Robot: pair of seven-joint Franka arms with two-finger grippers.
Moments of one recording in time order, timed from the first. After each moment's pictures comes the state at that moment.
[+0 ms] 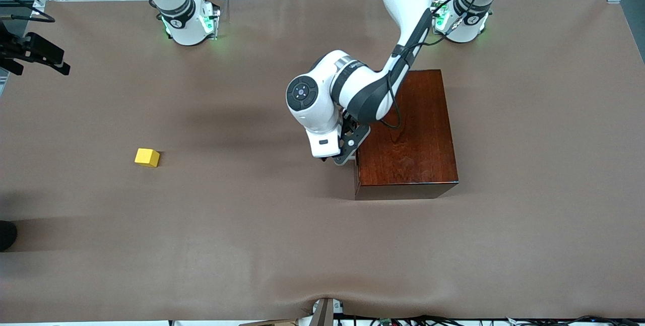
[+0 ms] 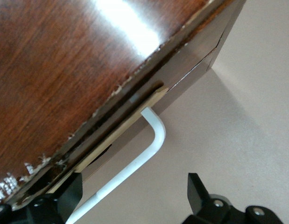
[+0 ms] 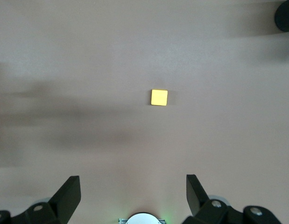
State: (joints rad) left arm -0.89 0.86 0.17 -1.06 0.00 1.70 -1.60; right arm 0.01 -0.07 -0.04 -1.52 0.00 1.40 -0.02
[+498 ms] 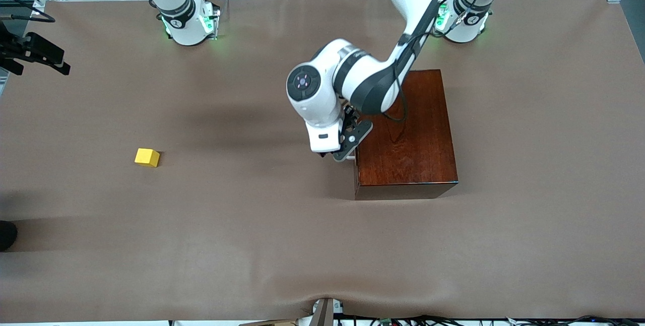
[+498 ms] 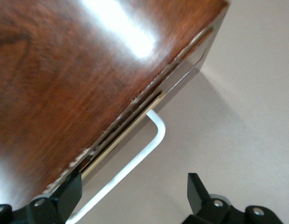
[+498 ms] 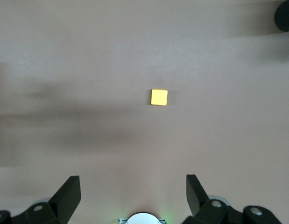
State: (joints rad) left arm -0.89 0.78 0.17 -1.05 0.00 1.67 -1.54; right arm 0.01 -0.07 -0.04 -1.52 0.00 1.39 -0.02
